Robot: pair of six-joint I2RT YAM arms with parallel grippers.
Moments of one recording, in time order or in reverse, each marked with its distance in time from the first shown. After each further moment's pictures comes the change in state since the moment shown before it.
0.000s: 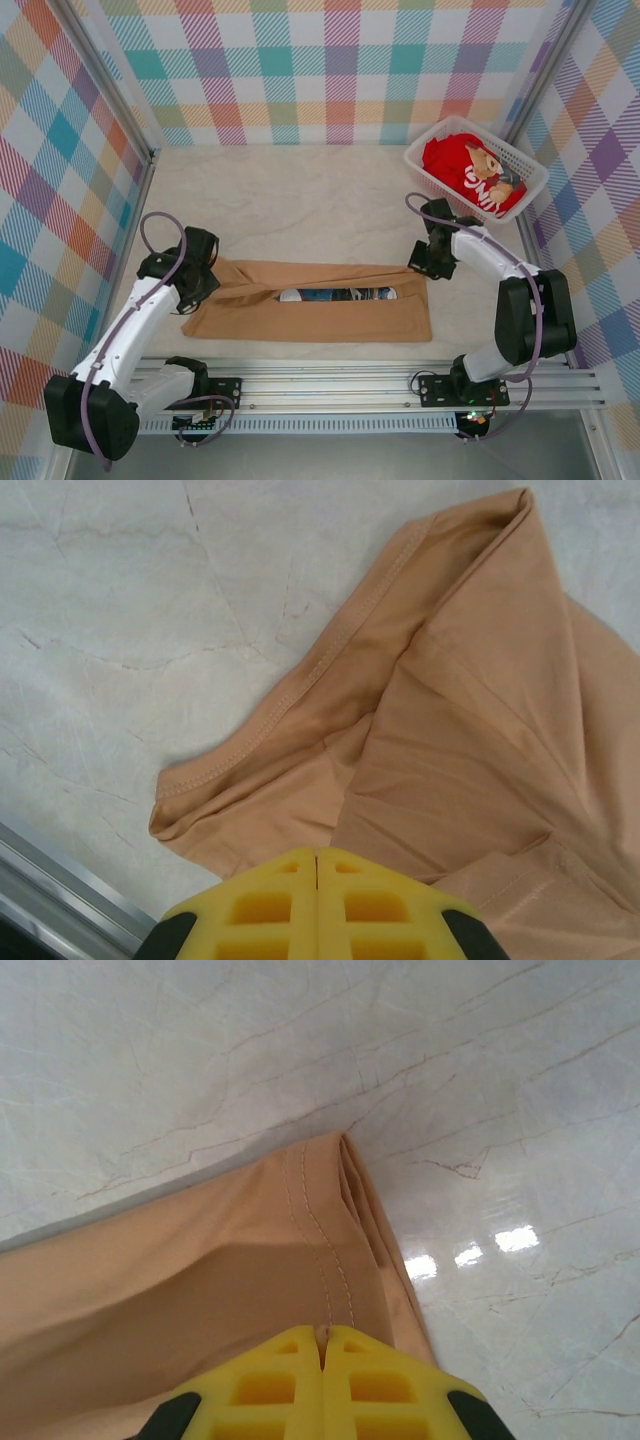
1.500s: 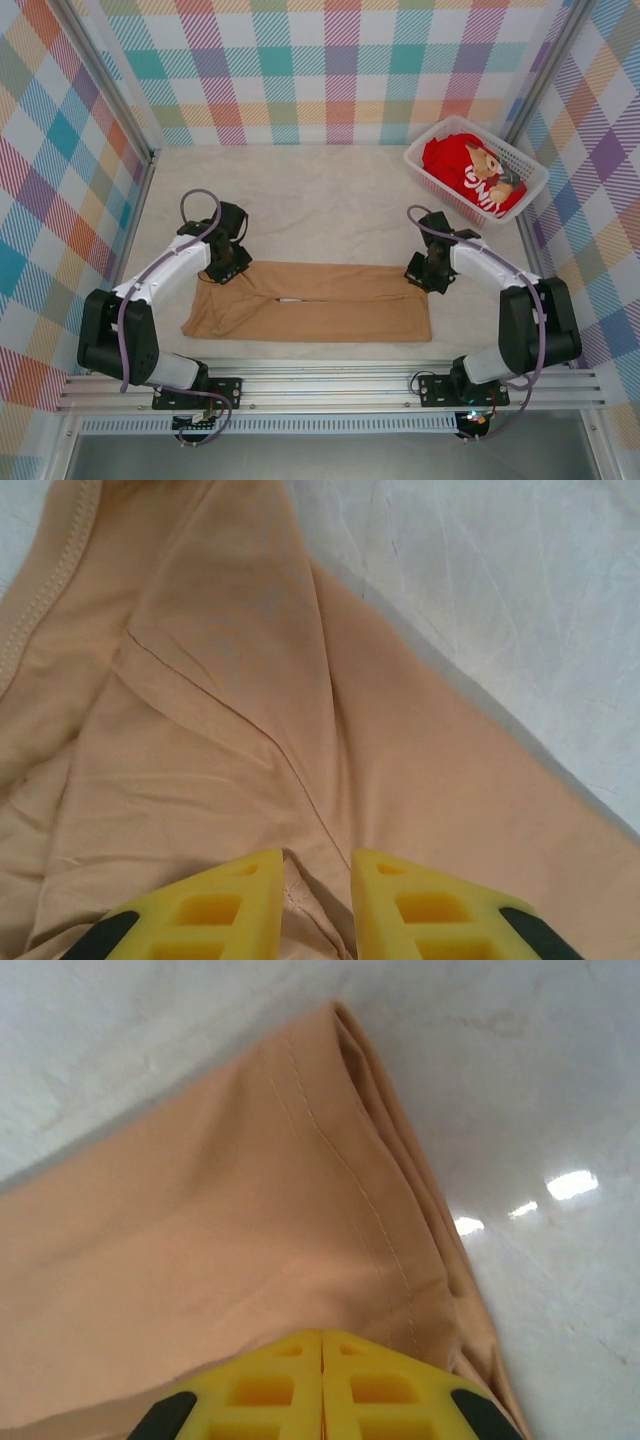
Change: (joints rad) left arm -0.071 0.389 0.143 0.235 0.204 -0.074; right arm 0.025 -0.072 -0.132 0.053 -0.085 0.147
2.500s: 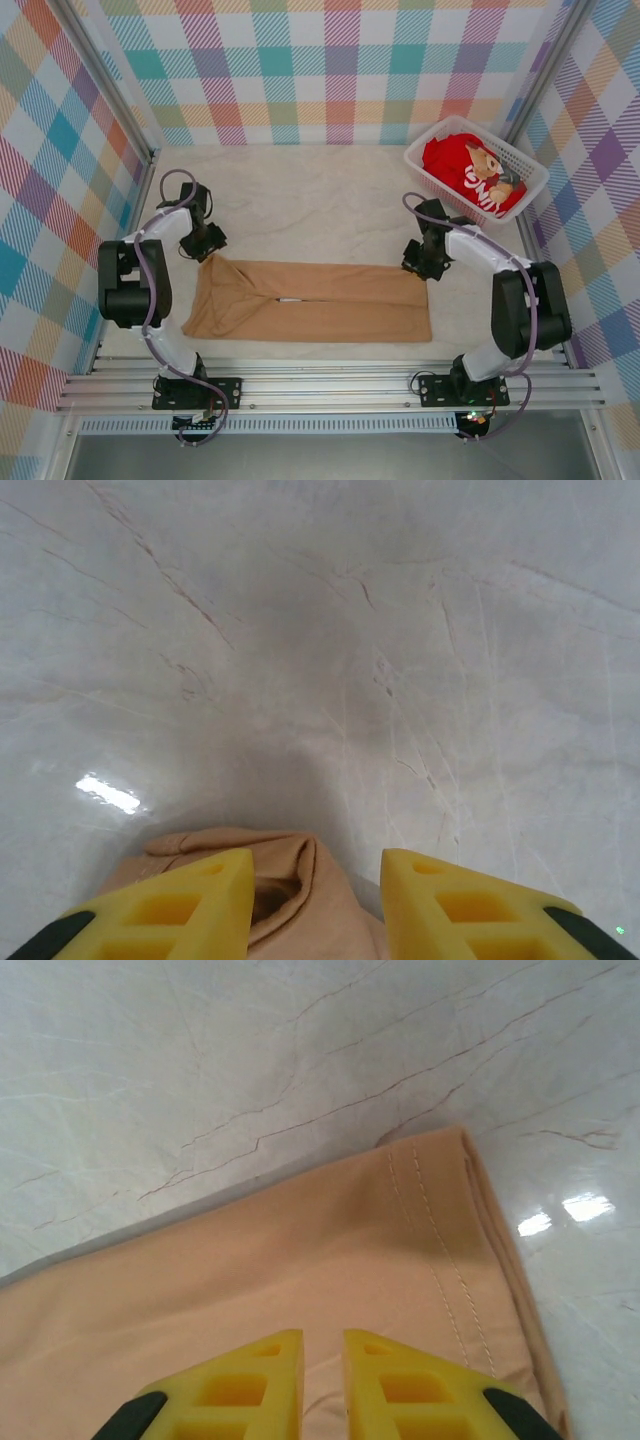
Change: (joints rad) left arm 0.335 0.344 0.183 0.148 0.095 0.325; right arm 0.000 0.133 0.143 0.010 -0.012 -0.023
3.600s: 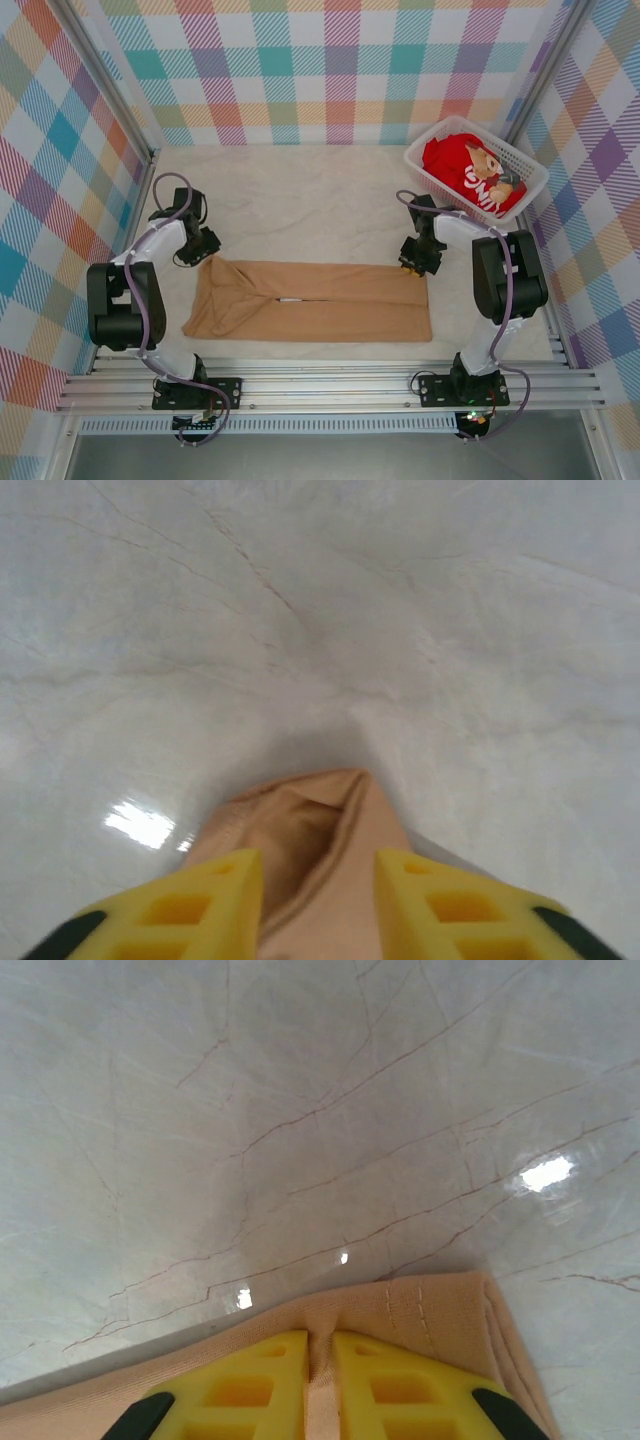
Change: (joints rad) left arm 0.003 -0.167 -0.109 0.026 -0.060 0.041; right arm -0.027 0.225 0.121 -0.023 0.046 0.004
